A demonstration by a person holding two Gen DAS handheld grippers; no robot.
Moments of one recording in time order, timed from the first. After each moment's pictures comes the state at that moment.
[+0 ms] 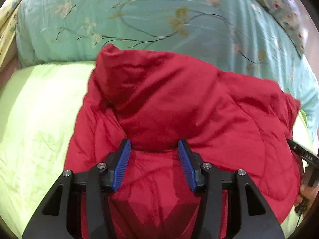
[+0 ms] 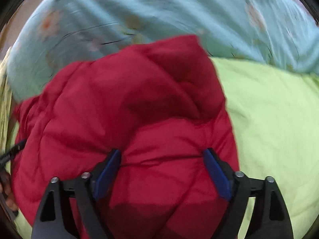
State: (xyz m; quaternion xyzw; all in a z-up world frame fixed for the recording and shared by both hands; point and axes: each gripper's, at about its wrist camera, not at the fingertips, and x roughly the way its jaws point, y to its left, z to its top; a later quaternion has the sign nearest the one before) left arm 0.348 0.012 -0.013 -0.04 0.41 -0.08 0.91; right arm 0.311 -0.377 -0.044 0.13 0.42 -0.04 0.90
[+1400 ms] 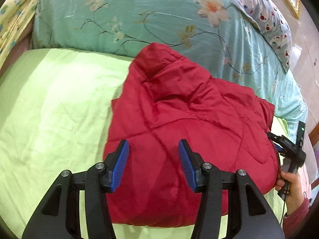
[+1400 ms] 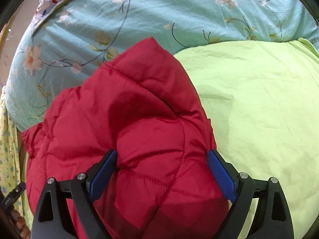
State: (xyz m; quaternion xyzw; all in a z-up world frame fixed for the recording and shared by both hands) left arm 0.276 0.078 -0.005 -0.11 0.39 -0.11 0.91; right arm 0.281 -0.396 -0.036 0.19 0.40 -0.04 0.90
